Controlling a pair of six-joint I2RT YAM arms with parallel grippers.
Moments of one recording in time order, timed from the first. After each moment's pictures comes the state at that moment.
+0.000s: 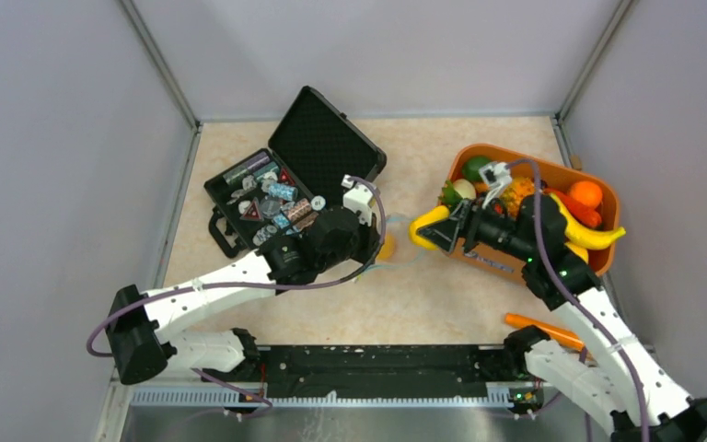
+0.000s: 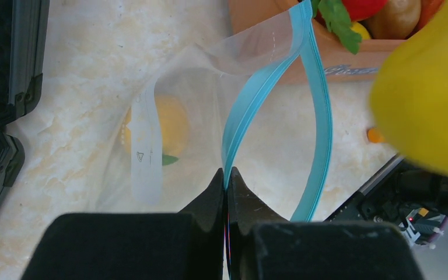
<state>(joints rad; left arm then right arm) -1.01 1.21 0.95 -0.23 -0.20 -0.47 0.37 0.71 0.79 -0.27 -0.54 0.52</state>
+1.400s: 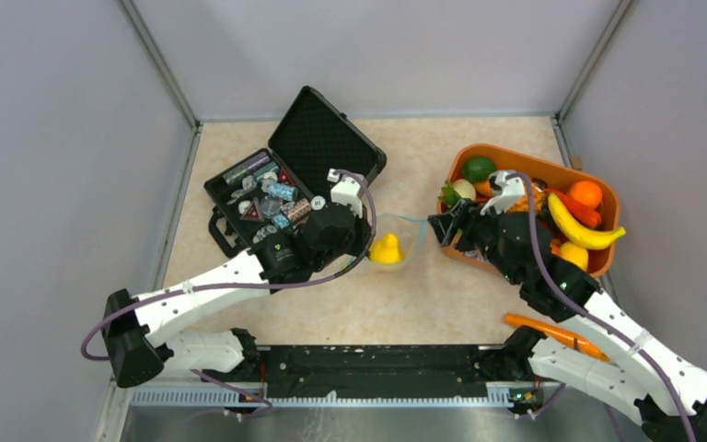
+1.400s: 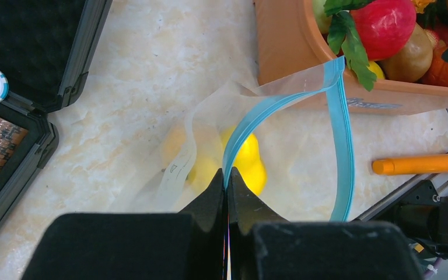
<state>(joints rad) -1.01 1.19 1.02 -0.32 -0.32 -0.55 0.79 0.70 0.81 -0.35 0.31 0.51</state>
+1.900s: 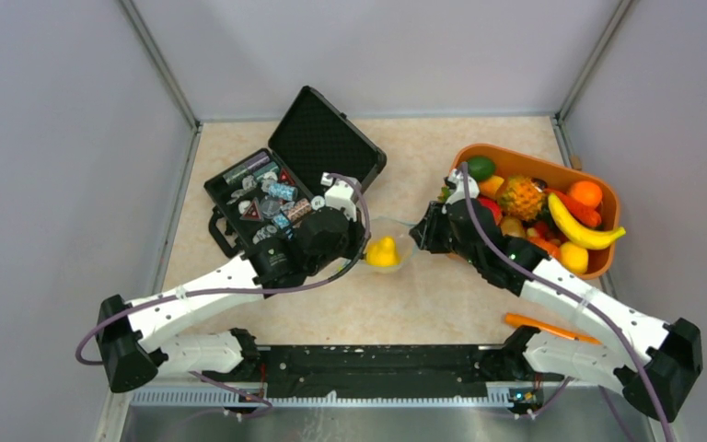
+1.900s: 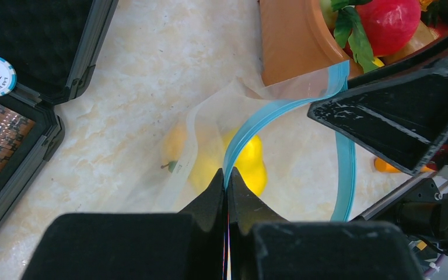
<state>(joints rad) -1.01 1.15 0.98 -0.31 -0.33 -0.56 0.79 0.97 0.82 -0.36 0.22 0.64</state>
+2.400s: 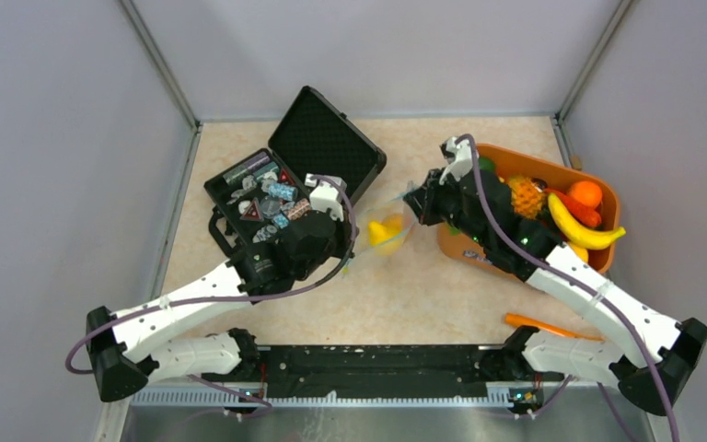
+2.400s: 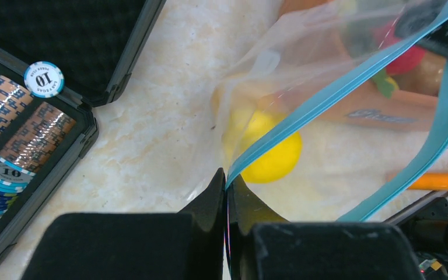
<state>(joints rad) -1.01 1.08 0.95 -0.34 -0.41 -0.55 0.79 1.04 1.03 -0.32 0.18 0.48</state>
